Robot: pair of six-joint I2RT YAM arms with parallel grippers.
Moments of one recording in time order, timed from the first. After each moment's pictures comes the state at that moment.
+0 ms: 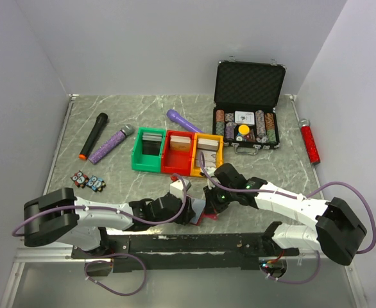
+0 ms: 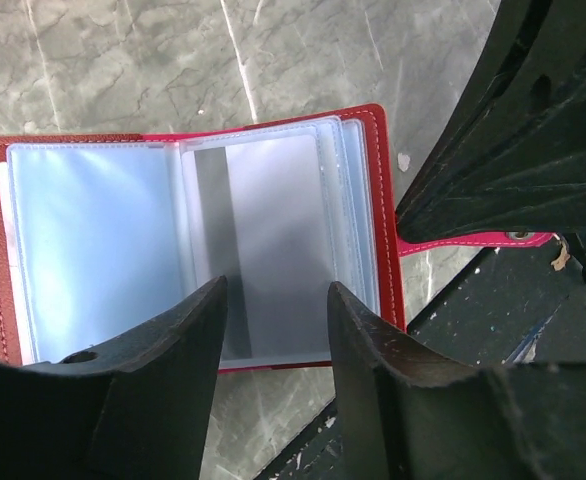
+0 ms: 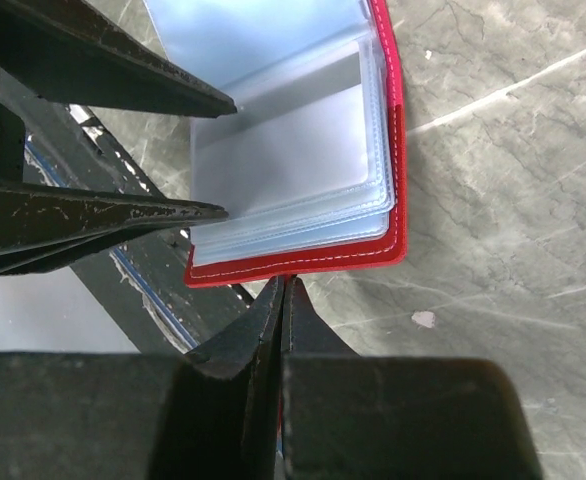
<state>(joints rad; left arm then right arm) -1.25 1.34 0.45 0.29 -0.26 -0.69 0.80 1.16 0.57 -0.38 -0.38 0.33</state>
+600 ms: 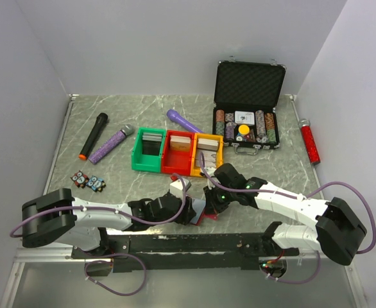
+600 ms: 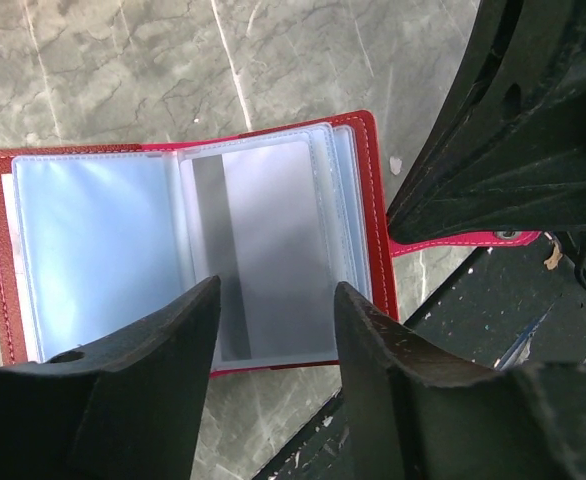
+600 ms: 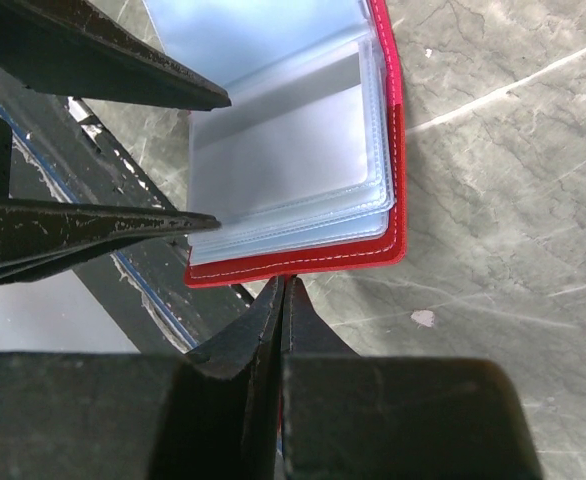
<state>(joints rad) -1.25 1.32 0.45 0.29 -0.26 -0.68 0.80 1.16 0.57 -0.38 -0.38 0.32</state>
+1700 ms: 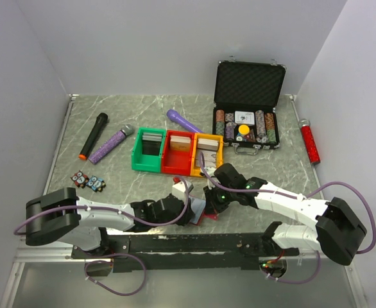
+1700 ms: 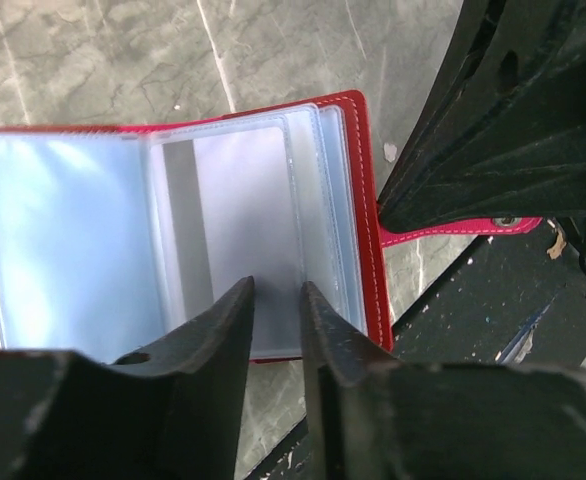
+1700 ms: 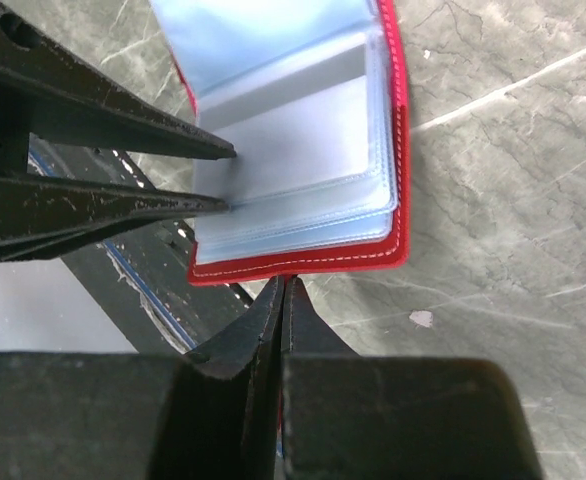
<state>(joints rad) -1.27 1.36 0.46 0.30 -0.25 -0.68 0.80 1.16 0.57 -0.38 -0.38 0.32</state>
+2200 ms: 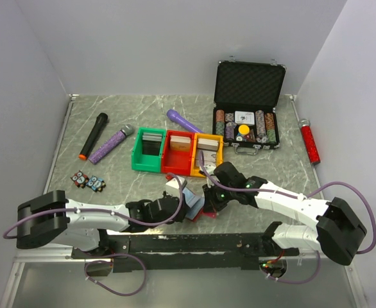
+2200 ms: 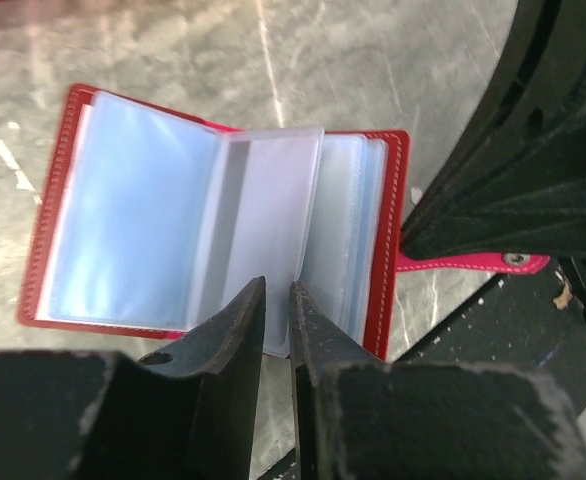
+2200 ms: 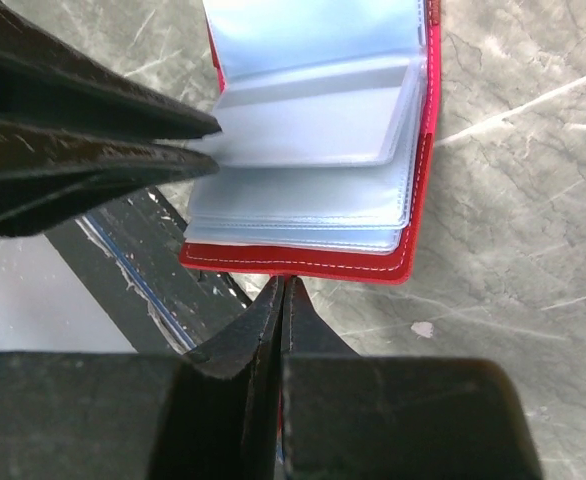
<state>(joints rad) -1.28 1.28 0.46 0.23 -0.39 -0.73 0.80 1.16 0.59 -0.37 -0.38 0.32</state>
